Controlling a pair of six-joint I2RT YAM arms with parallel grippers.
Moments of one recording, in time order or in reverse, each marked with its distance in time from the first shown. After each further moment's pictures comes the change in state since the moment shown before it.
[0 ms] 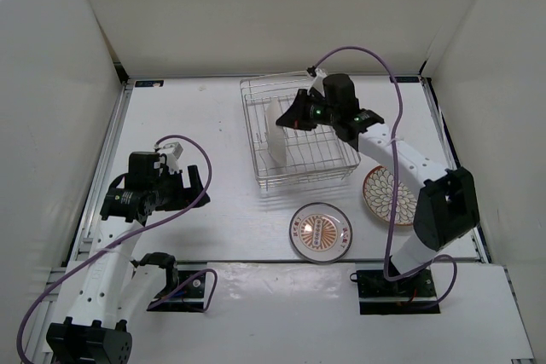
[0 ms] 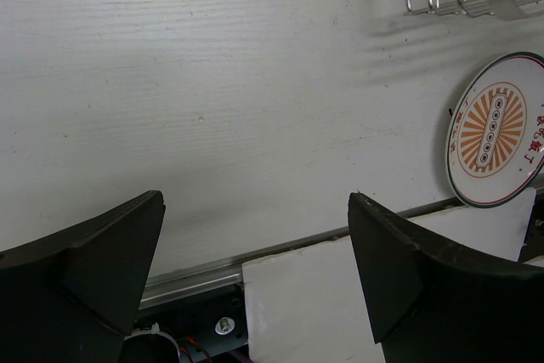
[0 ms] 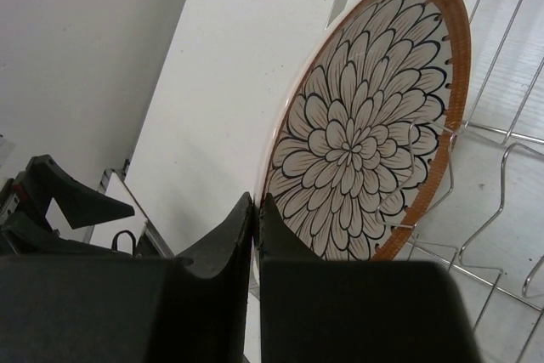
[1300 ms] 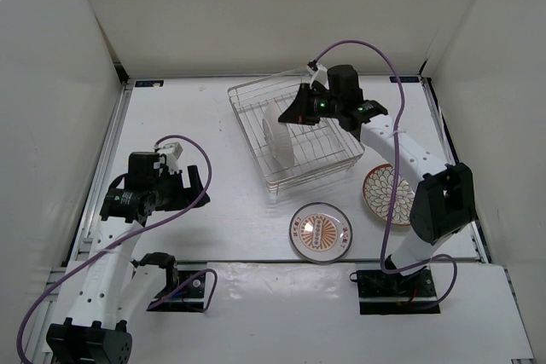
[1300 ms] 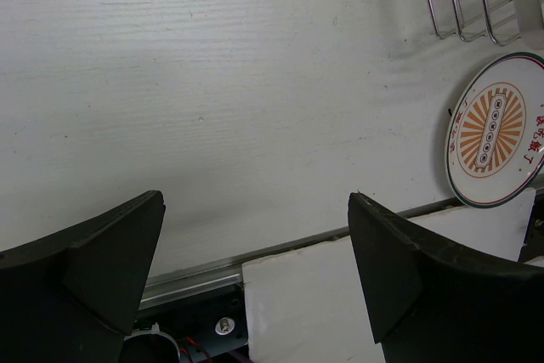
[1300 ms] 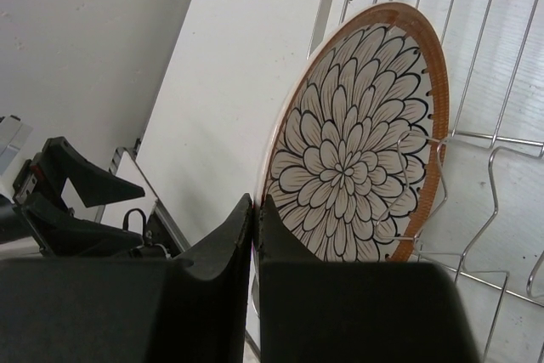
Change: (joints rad) left arm 0.000 -0.004 0.000 0.000 0.000 0.000; right arm -0.046 0.040 0.074 -0.073 -0.122 -0.027
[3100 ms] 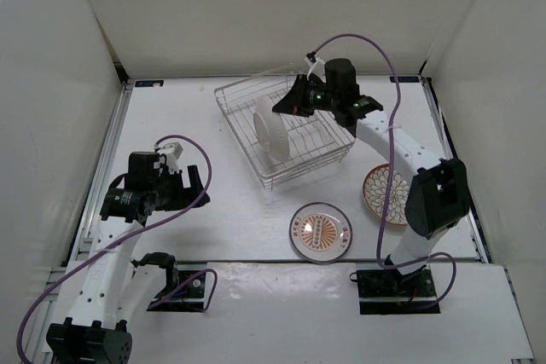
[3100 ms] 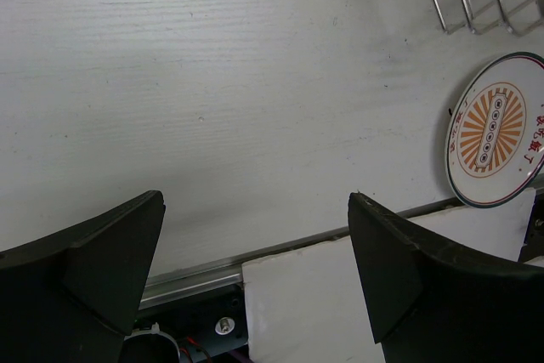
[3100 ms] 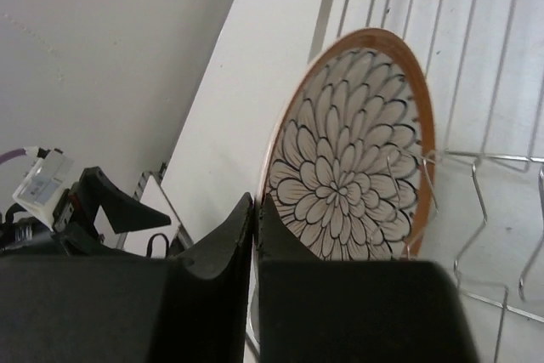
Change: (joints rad) left arm 0.000 0.000 0.000 0.000 0.000 0.000; right arm 0.007 0.067 0.055 0.107 -0.019 0.103
